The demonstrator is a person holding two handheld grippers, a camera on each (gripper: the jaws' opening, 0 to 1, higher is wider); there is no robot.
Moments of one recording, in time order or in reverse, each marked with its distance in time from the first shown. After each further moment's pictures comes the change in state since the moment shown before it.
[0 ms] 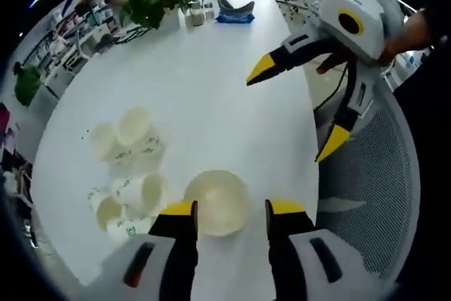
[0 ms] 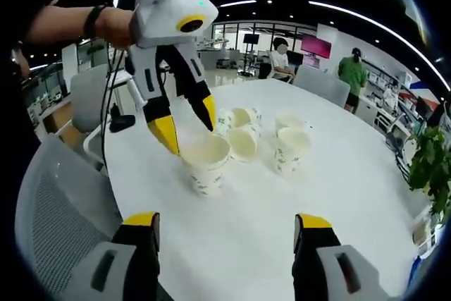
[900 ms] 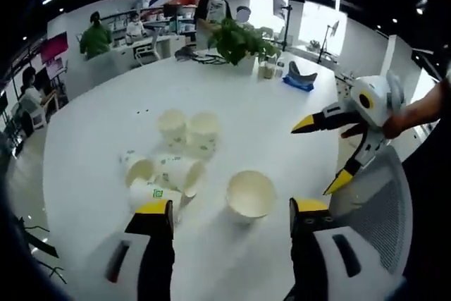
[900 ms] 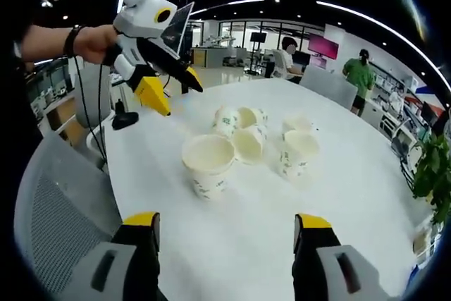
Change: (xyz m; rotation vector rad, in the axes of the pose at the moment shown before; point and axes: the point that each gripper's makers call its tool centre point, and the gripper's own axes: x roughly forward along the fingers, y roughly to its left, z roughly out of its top) left arm -0.057 0.032 -0.034 -0.383 -0.300 0.188; right arm 0.003 0.004 0.010 -0.024 0.018 0.024
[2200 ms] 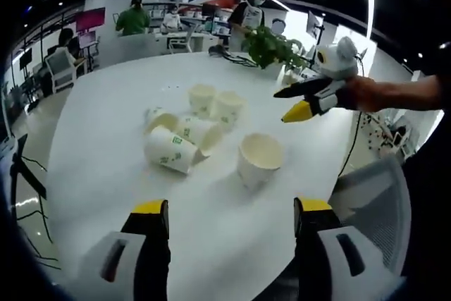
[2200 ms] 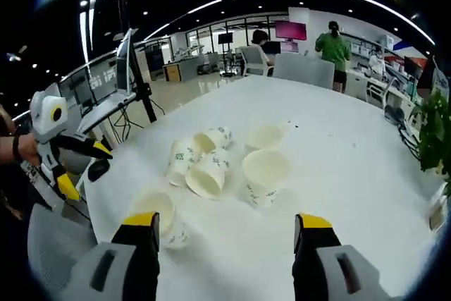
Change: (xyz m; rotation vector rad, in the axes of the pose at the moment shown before) left arm -0.031 0.003 -0.067 -0.183 -0.042 0.088; right arm 0.050 -0.091 0.051 0.263 -0.031 -0.030
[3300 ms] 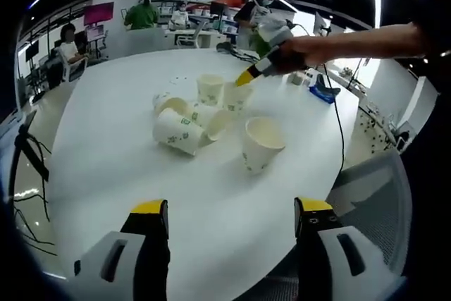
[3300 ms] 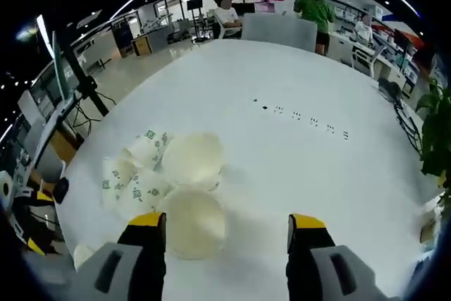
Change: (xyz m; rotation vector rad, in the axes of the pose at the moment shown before) left arm -0.014 0.005 -0.026 -0.044 0.000 0.034; right arm 0.084 -0.077 0.032 0.097 0.260 -0.093
